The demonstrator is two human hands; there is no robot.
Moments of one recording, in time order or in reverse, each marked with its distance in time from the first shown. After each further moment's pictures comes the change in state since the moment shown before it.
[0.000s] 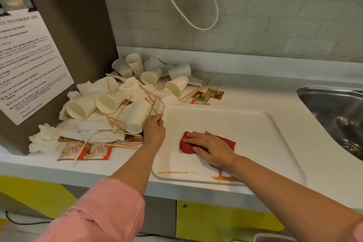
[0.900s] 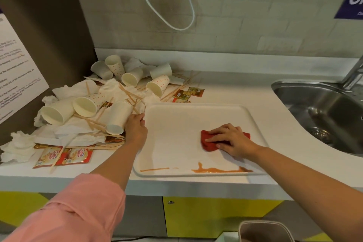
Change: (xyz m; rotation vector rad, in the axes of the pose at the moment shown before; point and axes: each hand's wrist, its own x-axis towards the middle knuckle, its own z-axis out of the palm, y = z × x) left_hand -0.002 0.002 -0.001 0.134 -0.036 0.072; right_hand -0.073 0.070 -0.042 -0.104 0.018 0.171
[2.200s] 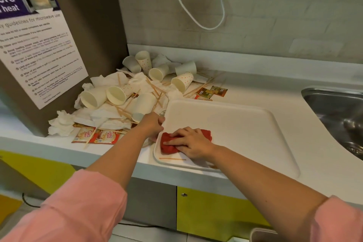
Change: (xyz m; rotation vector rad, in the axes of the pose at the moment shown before) left_hand -0.024 0.019 -0.061 0.272 -0.445 -0.088; right_hand 0.065 -0.135 0.038 -0.039 -0.140 -0.313
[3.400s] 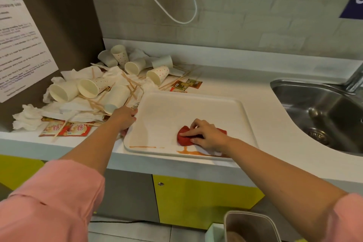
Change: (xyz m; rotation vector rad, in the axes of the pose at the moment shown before) left_hand -0.021 0.018 0.010 0.121 0.046 -0.103; right_hand -0.099 0.063 -0.018 0.179 0.054 0.202
